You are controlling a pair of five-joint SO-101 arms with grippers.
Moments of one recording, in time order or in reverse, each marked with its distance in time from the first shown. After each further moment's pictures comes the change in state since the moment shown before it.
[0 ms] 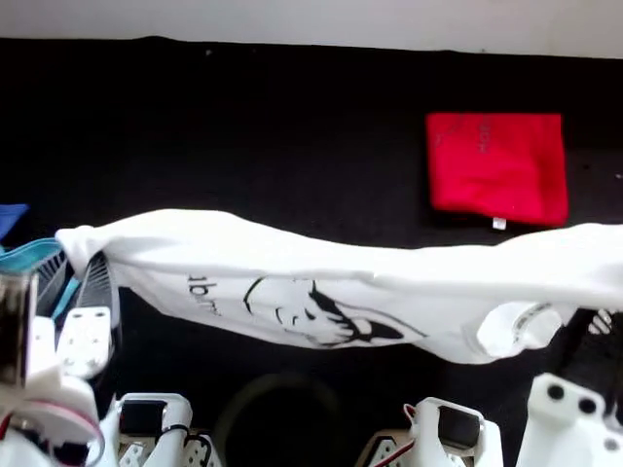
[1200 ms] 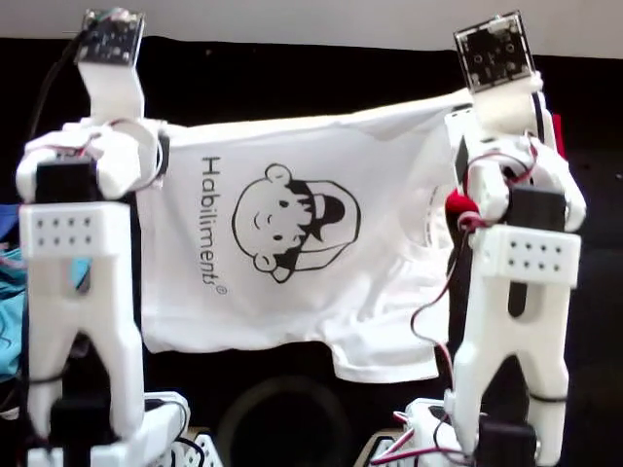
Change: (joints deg) left arm -3.6 47.8 9.1 -30.2 0.2; right arm -10.2 31.0 52.0 -39.6 -5.6
